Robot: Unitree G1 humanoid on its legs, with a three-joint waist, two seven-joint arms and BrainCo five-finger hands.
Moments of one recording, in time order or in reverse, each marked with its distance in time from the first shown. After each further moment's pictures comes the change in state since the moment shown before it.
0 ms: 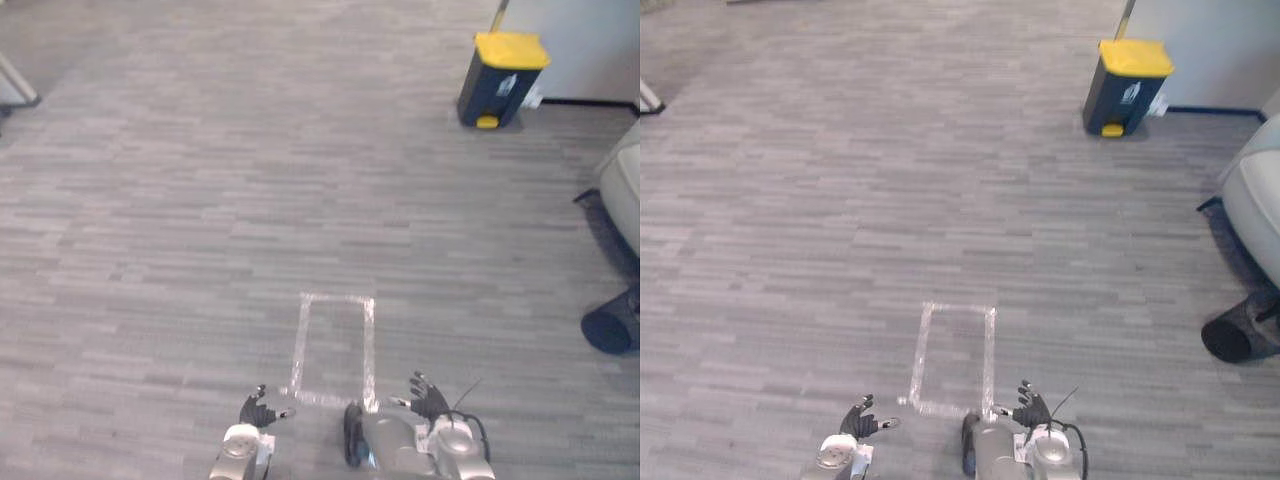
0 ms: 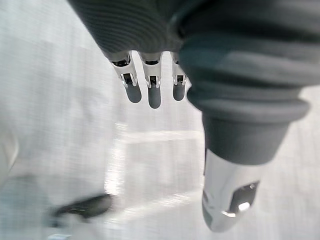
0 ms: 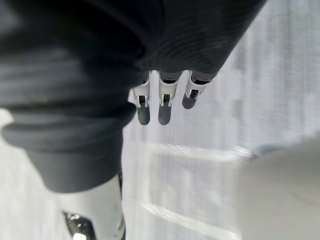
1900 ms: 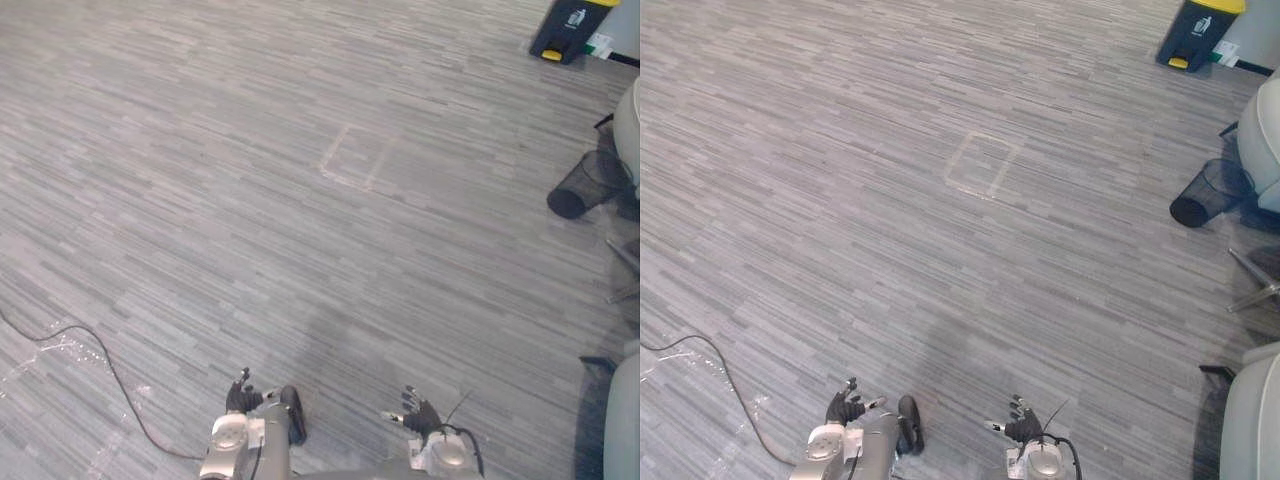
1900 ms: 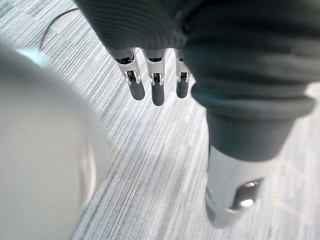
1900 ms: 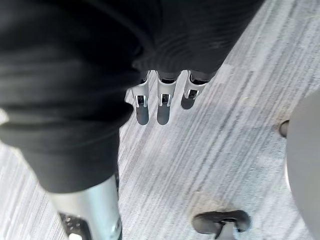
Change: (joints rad) left arm -0.024 0.048 -0.001 -0.040 -0.078 -0.018 0.041; right arm 0.005 0.010 0.044 0.058 -0.003 -0.020 0.001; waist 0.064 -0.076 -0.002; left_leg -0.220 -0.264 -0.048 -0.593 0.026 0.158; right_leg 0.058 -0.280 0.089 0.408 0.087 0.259
